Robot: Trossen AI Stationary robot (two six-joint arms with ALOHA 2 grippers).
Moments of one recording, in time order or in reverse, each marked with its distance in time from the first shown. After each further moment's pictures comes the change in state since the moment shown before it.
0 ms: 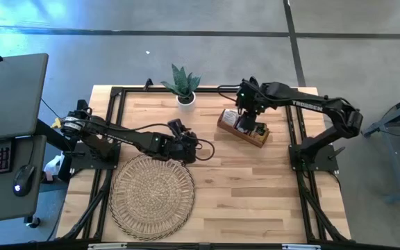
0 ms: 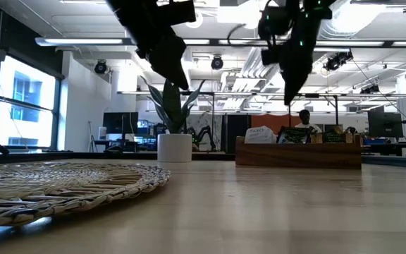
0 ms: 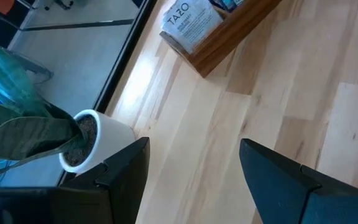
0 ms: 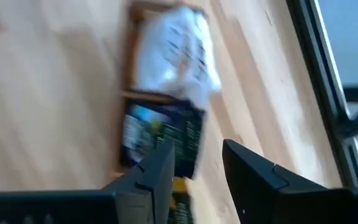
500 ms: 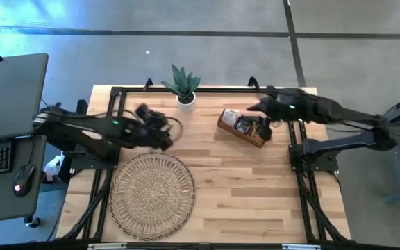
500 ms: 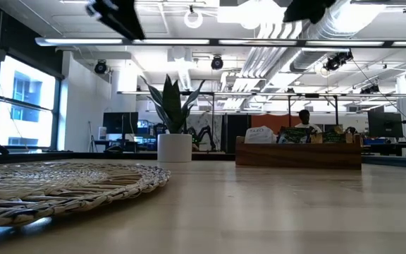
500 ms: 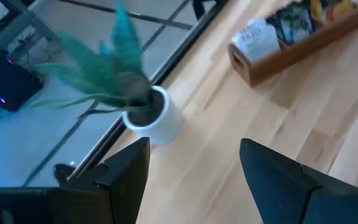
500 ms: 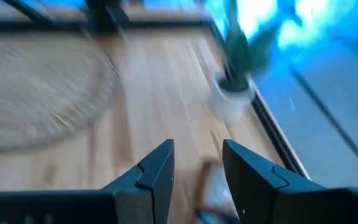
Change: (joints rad) left arm -0.001 -0.341 0.001 -0.333 -0.064 -0.258; right arm 0.250 -0.461 -0.055 0.250 -0.030 0.052
